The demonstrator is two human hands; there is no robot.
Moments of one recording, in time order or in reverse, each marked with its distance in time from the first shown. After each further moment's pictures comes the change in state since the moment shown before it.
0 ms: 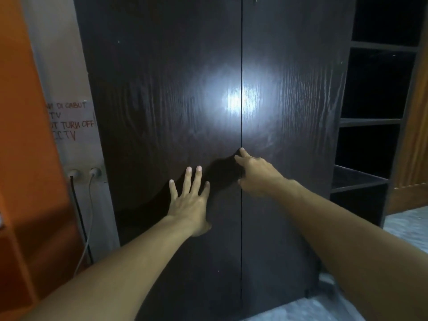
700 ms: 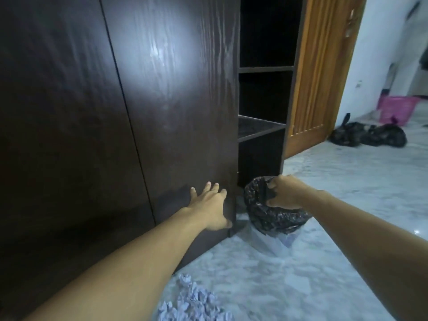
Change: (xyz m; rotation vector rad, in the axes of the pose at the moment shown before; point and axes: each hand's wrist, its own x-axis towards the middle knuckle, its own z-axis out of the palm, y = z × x) left_hand 0.017 0.241 0.064 -0.253 -0.304 0.486; right_hand -0.180 0.247 0.038 -0.090 -0.275 0.588
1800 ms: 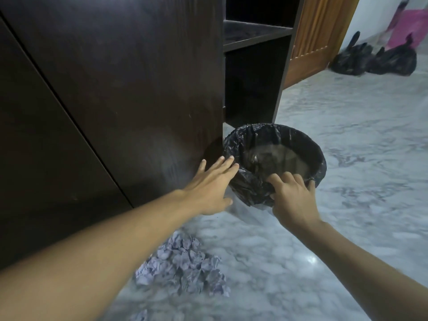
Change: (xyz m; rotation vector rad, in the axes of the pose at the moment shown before) left_hand 0.068 0.010 0.137 -0.090 -0.012 0.334; right_hand -0.019 0.043 0.189 -0.162 0.263 0.130
